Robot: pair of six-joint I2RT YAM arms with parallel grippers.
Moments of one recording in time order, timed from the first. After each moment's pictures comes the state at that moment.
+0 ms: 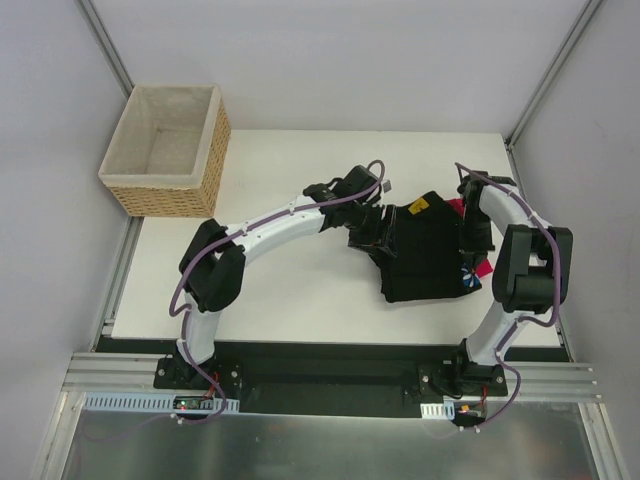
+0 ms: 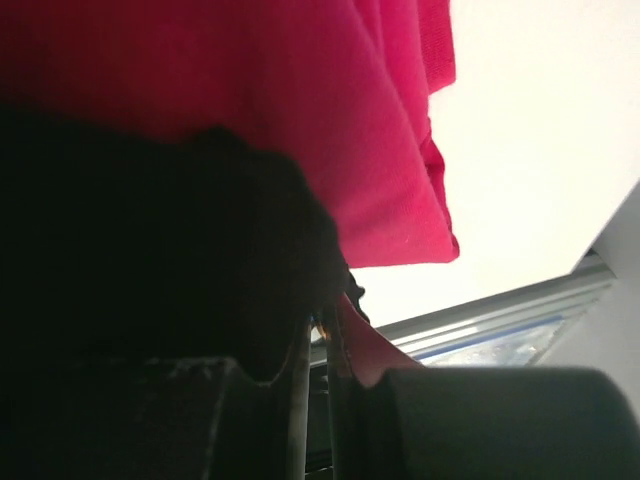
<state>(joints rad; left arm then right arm) -0.86 2.00 1.72 -0.60 0.39 -0.68 -0.04 1.76 1.29 -1.13 0.20 0.08</state>
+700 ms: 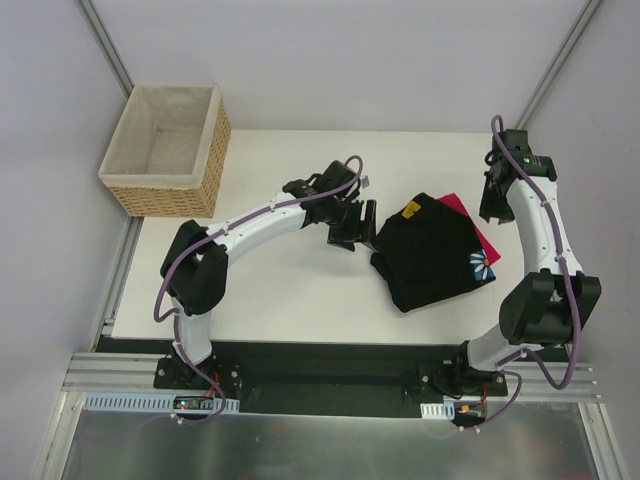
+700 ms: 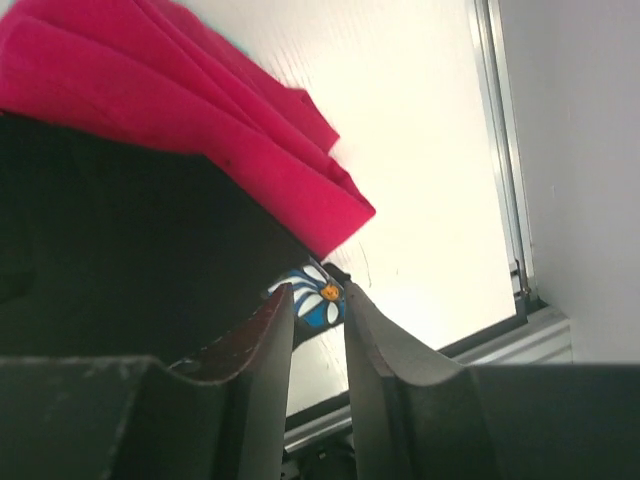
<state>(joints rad) -0.78 1.90 1.59 -0.63 0.38 -0.66 -0.05 1.55 1.51 -1.12 0.32 0.15</state>
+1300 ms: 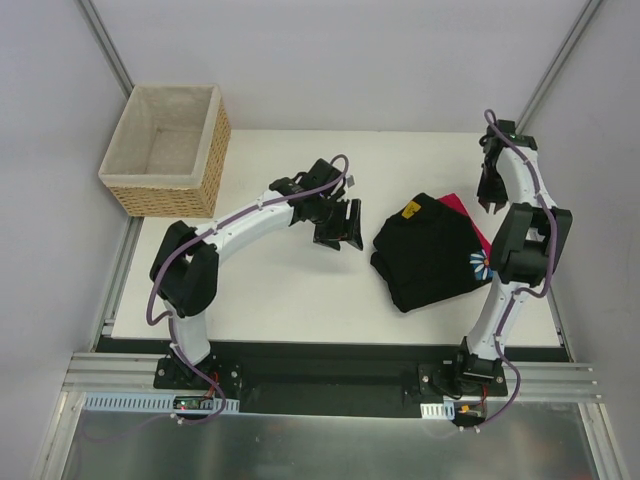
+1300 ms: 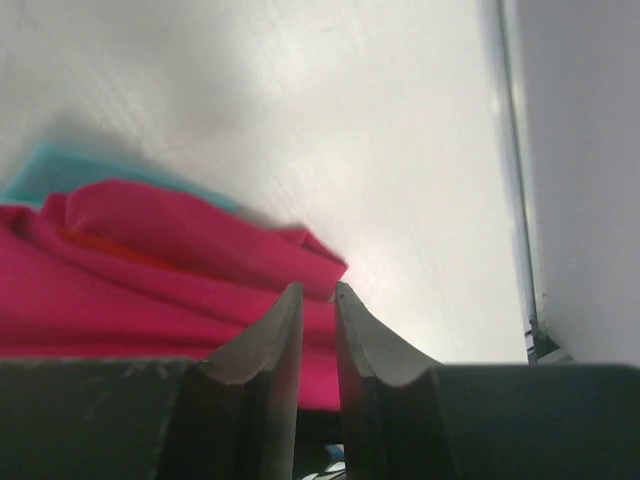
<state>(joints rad) -0.72 1.85 1.52 -0.67 0.38 -0.61 -0.11 2.04 1.83 -1.09 0.34 0.16</state>
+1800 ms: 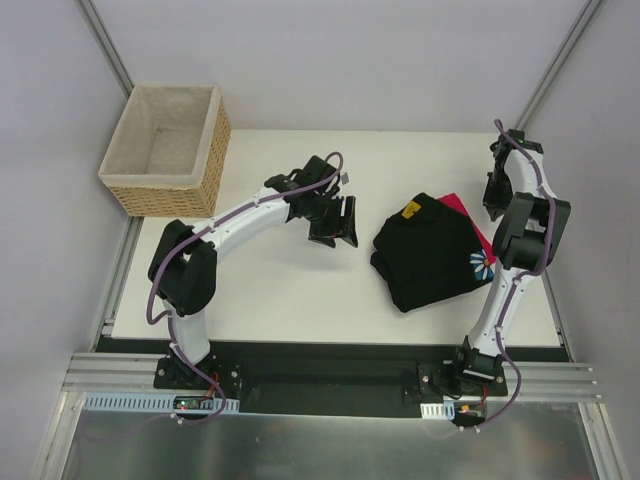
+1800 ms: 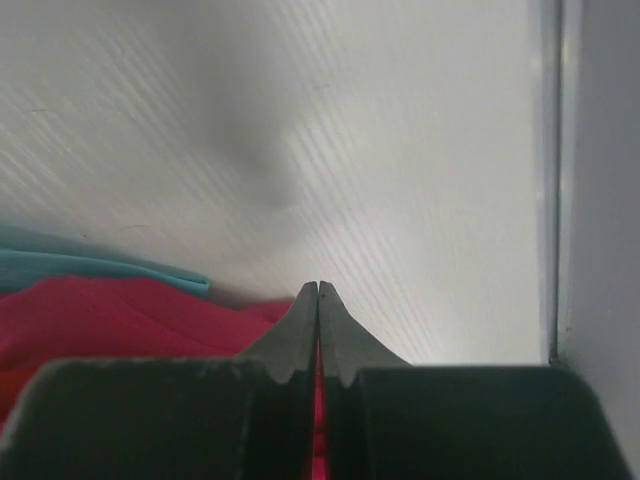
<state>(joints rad) -0.68 1.85 1.53 -0.69 0.38 -0.59 -0.22 2.22 1.95 -1.09 0.27 0.11</state>
